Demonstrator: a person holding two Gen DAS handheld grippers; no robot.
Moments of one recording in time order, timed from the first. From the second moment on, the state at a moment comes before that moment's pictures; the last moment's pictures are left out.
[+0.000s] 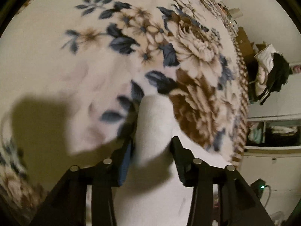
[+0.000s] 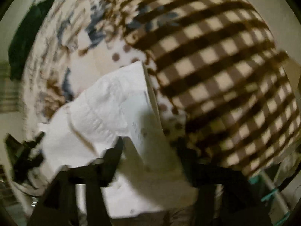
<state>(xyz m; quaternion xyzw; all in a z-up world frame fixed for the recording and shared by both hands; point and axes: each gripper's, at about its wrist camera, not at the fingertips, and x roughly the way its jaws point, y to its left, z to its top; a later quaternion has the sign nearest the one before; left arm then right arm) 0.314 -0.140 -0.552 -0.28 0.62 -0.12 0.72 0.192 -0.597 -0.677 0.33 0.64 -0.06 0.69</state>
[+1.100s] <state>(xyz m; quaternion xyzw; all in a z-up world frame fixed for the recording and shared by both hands) 0.221 -0.149 -0.576 -0.32 0.64 -0.15 0.68 0.094 -0.525 -0.762 0.61 0.55 0.00 0.57</state>
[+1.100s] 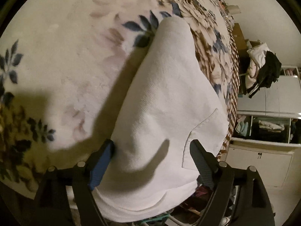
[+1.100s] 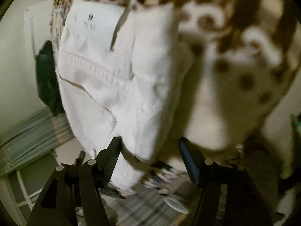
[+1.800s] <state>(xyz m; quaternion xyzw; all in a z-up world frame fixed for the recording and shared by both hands) 0.241 -0.159 -0.603 -0.31 0.65 -0.17 0.67 0.122 -0.470 -0.759 0.62 0.50 0.01 0.61</state>
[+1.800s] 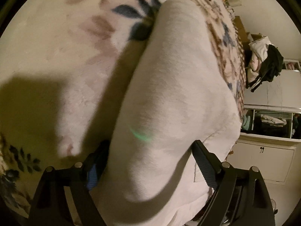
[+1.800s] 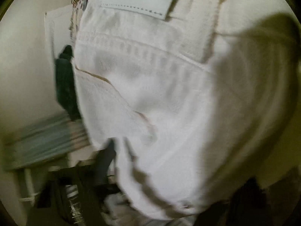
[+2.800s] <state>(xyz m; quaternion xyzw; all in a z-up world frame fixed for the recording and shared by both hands) 0.402 -0.118 -0.412 -0.35 0.50 -0.24 0.76 0.315 -0.448 -0.504 0.48 0.41 0.07 0.77</state>
